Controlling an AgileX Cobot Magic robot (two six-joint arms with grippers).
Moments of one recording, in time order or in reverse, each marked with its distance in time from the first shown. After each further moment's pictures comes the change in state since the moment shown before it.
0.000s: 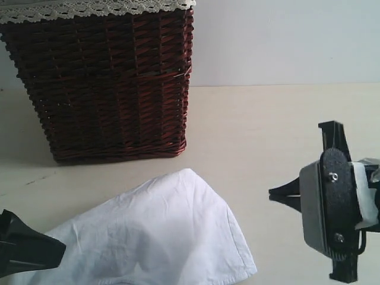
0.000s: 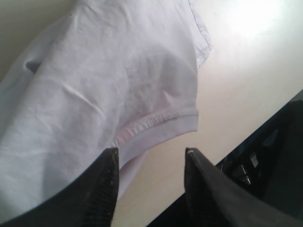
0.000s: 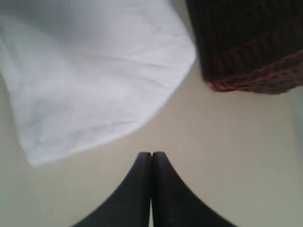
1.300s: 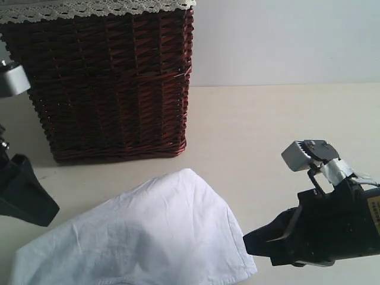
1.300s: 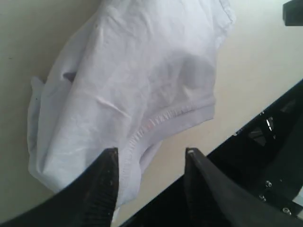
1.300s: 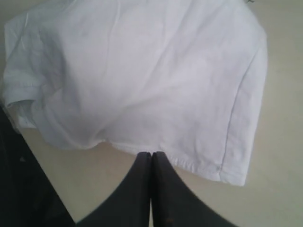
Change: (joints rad) left arm 0.000 0.239 -0.366 0.235 0.290 -0.146; right arm 0.000 0.163 0.000 0.001 -0.261 1.283
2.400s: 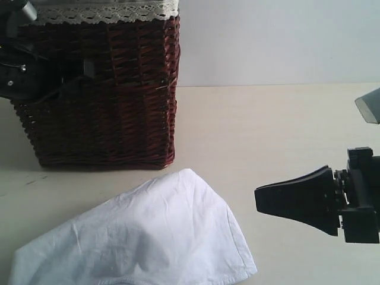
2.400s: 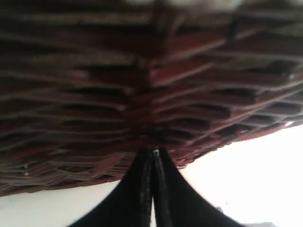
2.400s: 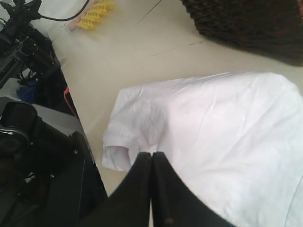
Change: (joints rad) left arm 0.020 0.287 -0.085 0.058 -0.824 -0.212; right arm -0.262 -0.181 0.002 0.086 -0.421 -0.194
